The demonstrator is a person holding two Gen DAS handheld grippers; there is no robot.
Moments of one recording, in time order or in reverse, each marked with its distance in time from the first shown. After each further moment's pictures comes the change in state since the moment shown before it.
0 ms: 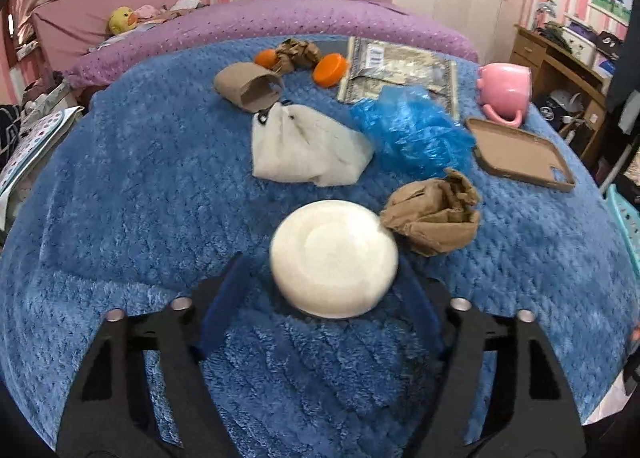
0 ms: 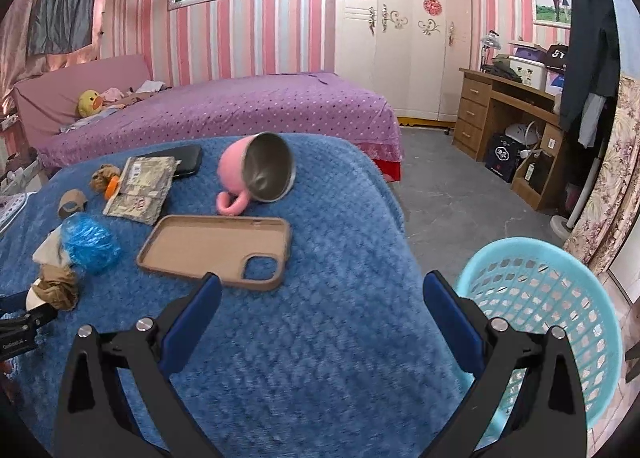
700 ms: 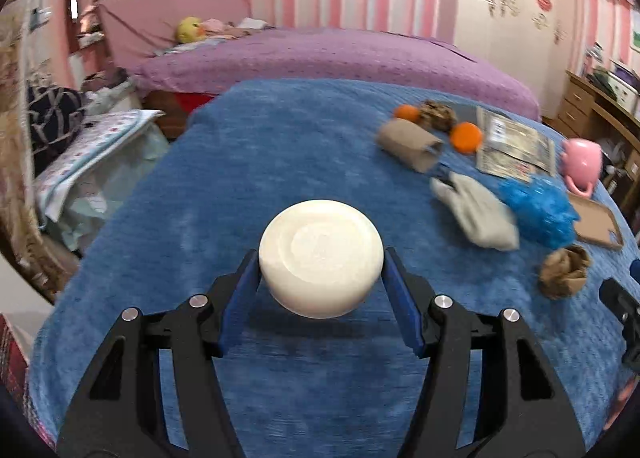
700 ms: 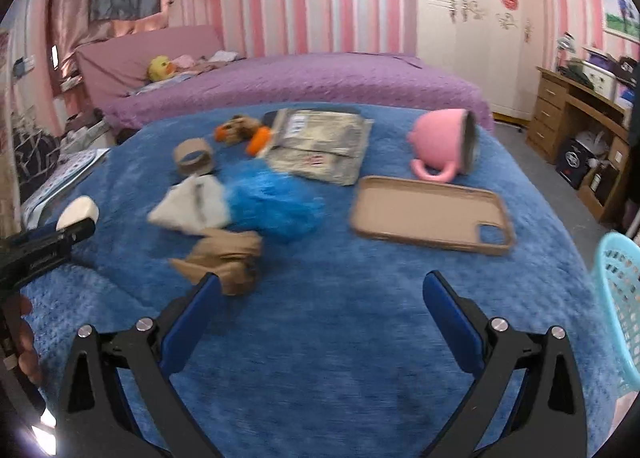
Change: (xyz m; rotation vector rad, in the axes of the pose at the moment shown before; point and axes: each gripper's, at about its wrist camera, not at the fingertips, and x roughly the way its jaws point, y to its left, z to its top) left arm -0.035 0.119 0.014 -0.136 -0.127 0.204; right arm -0.016 0.160 -0.025 -0.115 0.079 0.227
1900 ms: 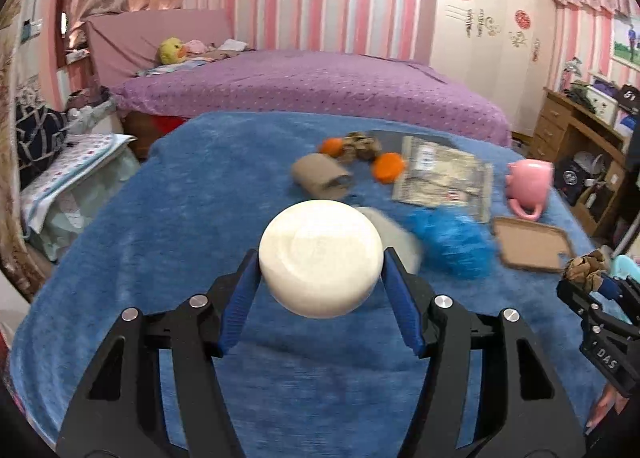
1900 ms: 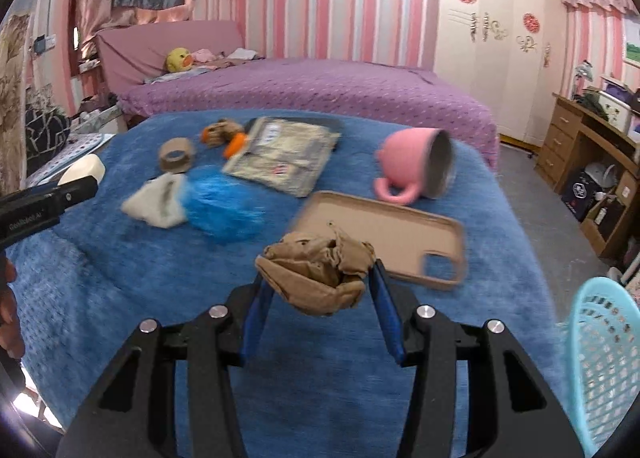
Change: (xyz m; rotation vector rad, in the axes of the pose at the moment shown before) left arm -0.034 -0.084 0.008 0.000 -0.078 -0.111; right arm -0.007 -0.074 0.011 -0.088 -0.031 0.014
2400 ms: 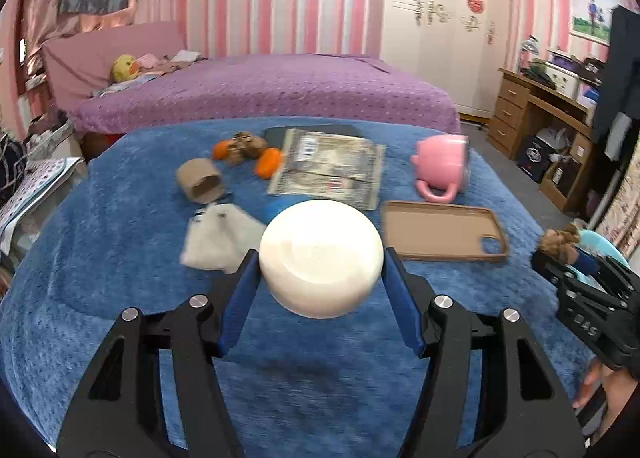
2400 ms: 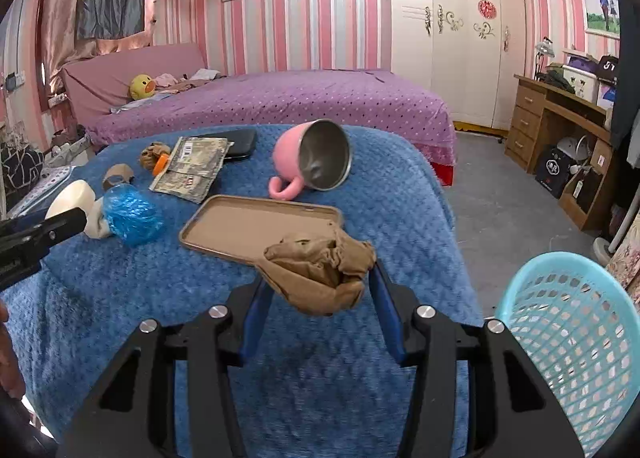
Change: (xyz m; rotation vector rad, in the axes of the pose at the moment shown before) left arm -0.013 -0.110 -0.017 0.114 -0.005 -0.108; right arm -0.009 -0.088 -0.016 0.105 -0.036 -0.061
